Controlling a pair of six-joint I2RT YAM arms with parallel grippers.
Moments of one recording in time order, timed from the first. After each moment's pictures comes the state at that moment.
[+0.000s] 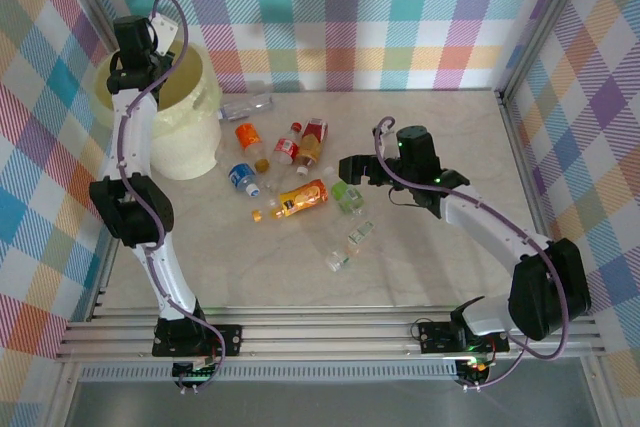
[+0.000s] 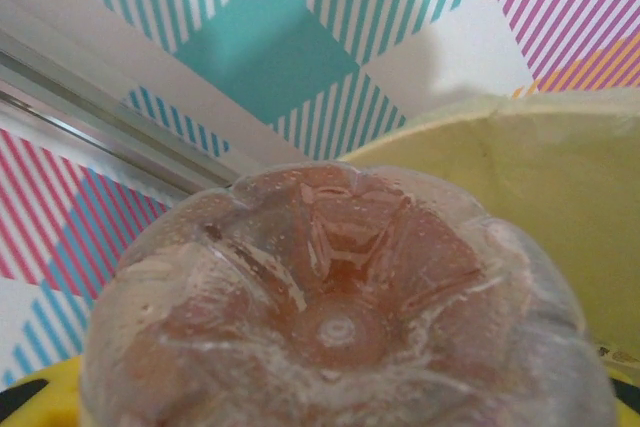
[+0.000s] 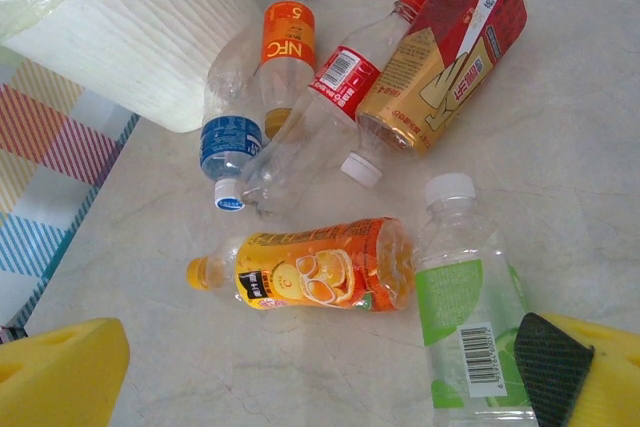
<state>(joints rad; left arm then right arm) 0.16 2.04 2.17 -0.50 -0.19 0.67 0.48 1.37 0.99 -0.17 -0.37 0.42</state>
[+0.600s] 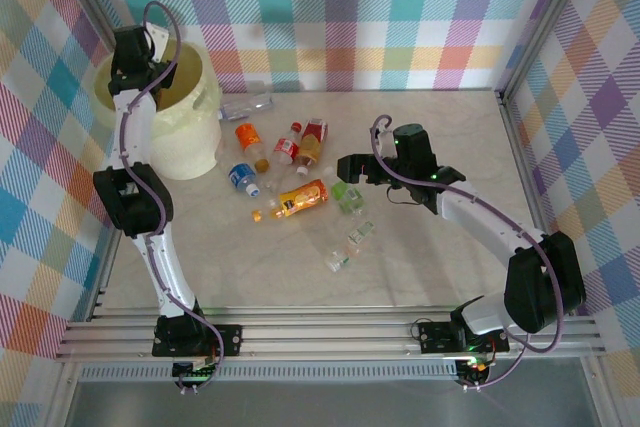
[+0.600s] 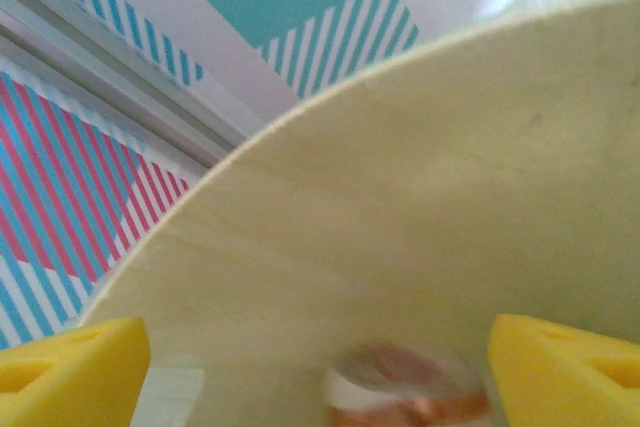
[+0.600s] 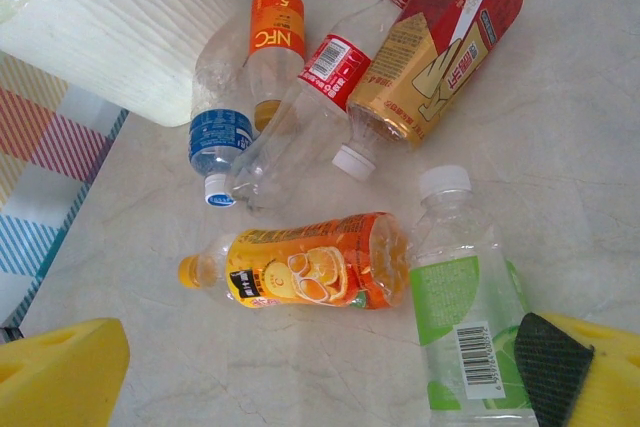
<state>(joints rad) 0.20 2.16 2.23 -0.48 -0.20 0.55 0.48 1.41 1.01 -0.19 -0.37 0.43</state>
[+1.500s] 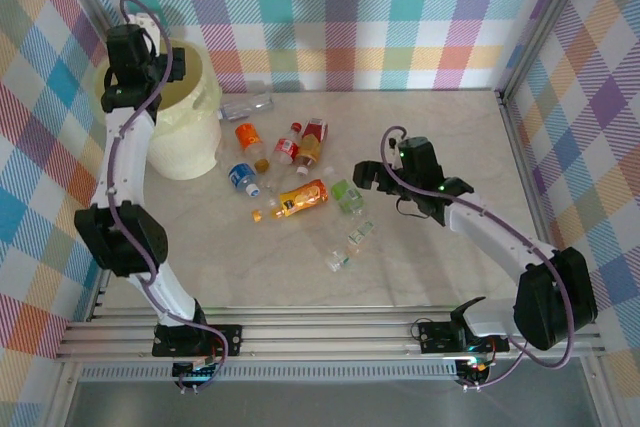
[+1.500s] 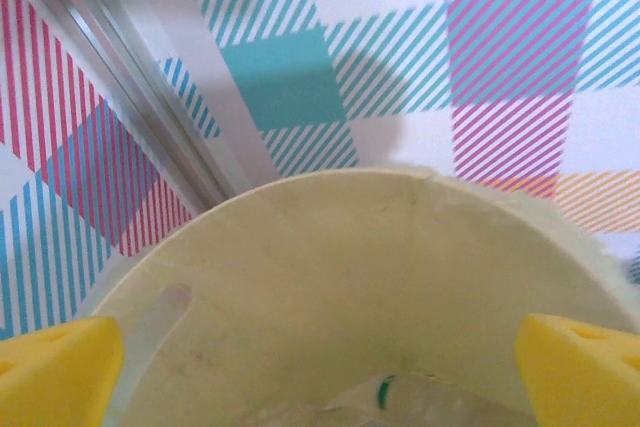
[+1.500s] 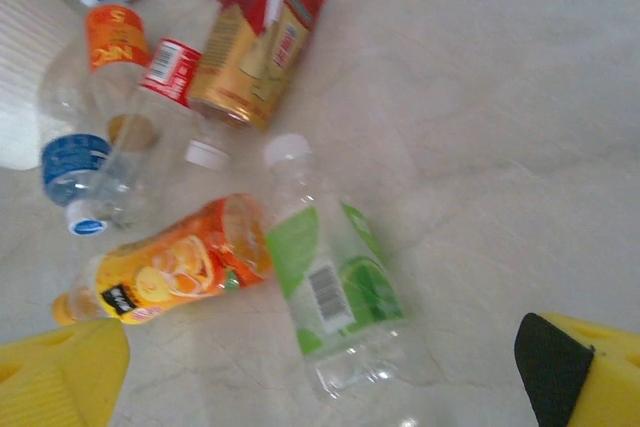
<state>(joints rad) 0.11 1.74 1.85 -0.38 -0.16 0.21 0.48 1.31 0.92 -0.30 -0.10 0.52</state>
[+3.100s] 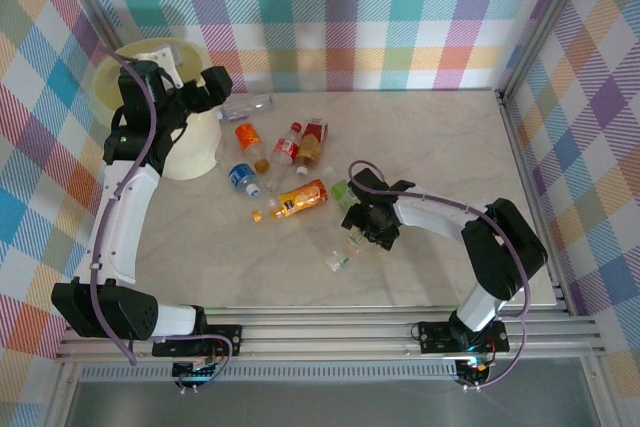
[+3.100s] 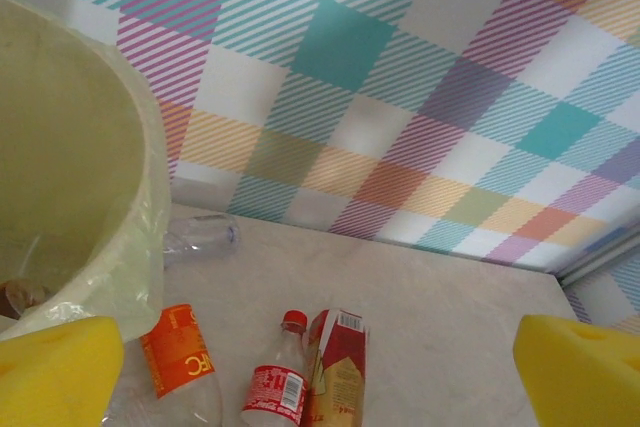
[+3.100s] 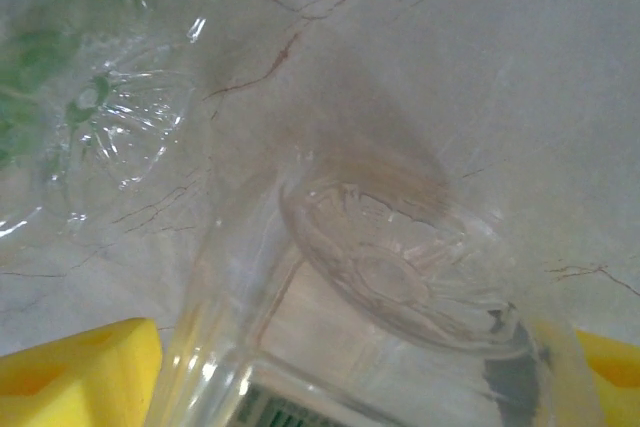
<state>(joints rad) -0.05 1.35 1.52 -0.45 0.19 -0.39 0.70 1.65 0.99 -0.65 -0.04 1.13</state>
